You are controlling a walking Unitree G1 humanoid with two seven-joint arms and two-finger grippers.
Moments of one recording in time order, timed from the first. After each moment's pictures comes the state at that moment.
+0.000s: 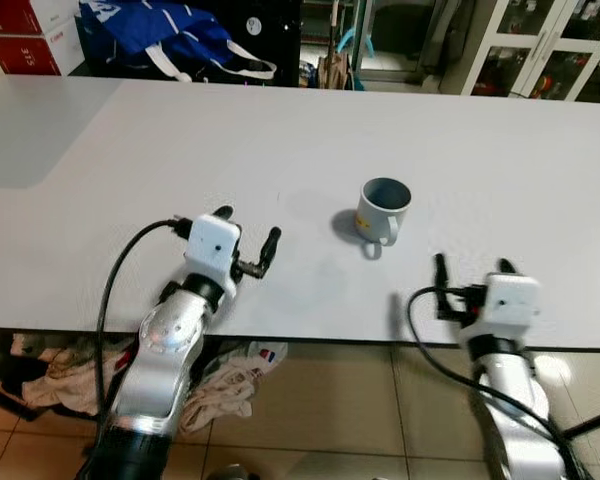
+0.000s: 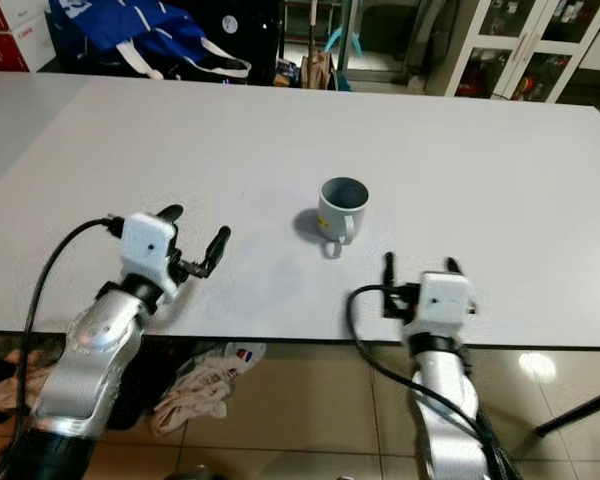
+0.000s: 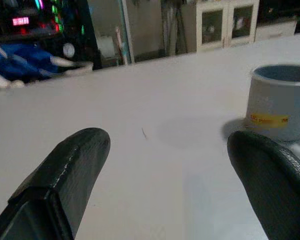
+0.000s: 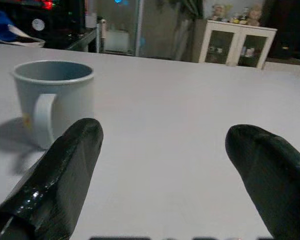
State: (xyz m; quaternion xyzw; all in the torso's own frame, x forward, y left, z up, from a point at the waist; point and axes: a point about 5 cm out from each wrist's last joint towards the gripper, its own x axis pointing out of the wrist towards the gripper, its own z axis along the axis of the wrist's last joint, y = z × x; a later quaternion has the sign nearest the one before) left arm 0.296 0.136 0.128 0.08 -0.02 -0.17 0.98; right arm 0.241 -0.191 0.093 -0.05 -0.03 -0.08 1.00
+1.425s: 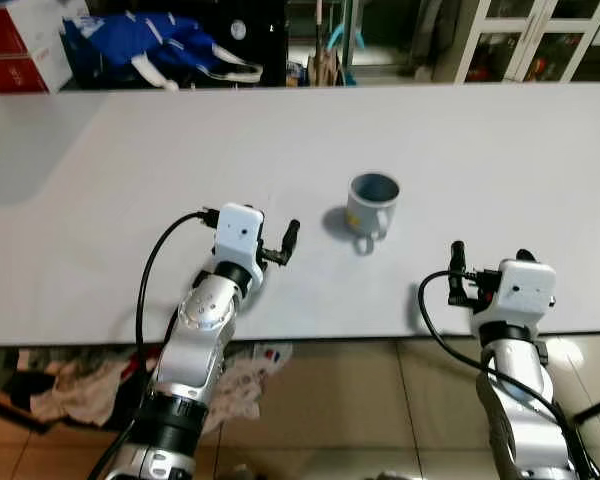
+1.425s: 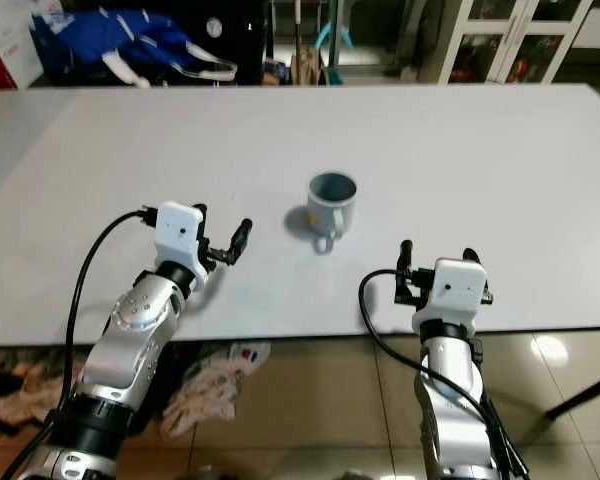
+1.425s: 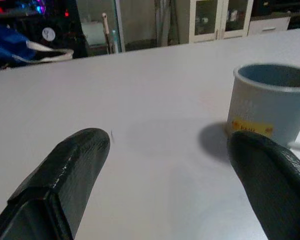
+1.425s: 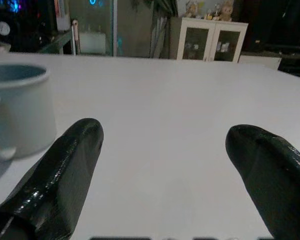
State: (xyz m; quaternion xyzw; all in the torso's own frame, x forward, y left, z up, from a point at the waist) left arm 0.315 0.111 0.123 0.04 -0.01 -0.16 0.99; right arm 0.256 -0.199 0.099 -0.05 -0.04 -0.11 0.99
